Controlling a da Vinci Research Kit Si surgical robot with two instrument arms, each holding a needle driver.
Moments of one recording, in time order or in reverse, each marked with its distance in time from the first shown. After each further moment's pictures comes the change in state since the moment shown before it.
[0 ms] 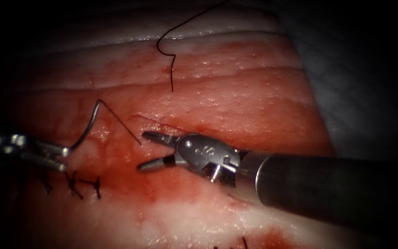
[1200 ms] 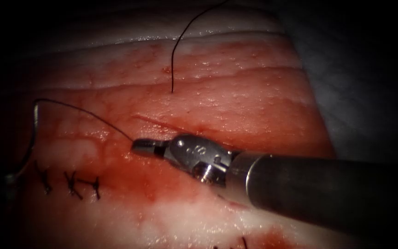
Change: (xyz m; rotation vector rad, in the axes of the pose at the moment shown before) right arm 0.001 -0.002 0.000 -0.056 -0.065 0.211; left arm 0.004 0.004 -0.001 0.072 0.056 0.155
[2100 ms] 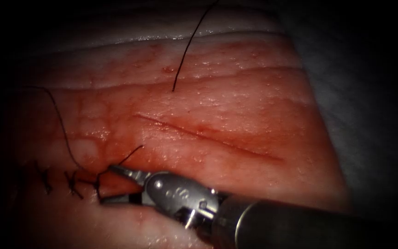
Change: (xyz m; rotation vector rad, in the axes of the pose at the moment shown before) right arm 0.003 -0.006 -0.001 0.039 0.095 -0.210; left arm 0.000 -0.002 -0.007 0.199 -0.163 -0.103
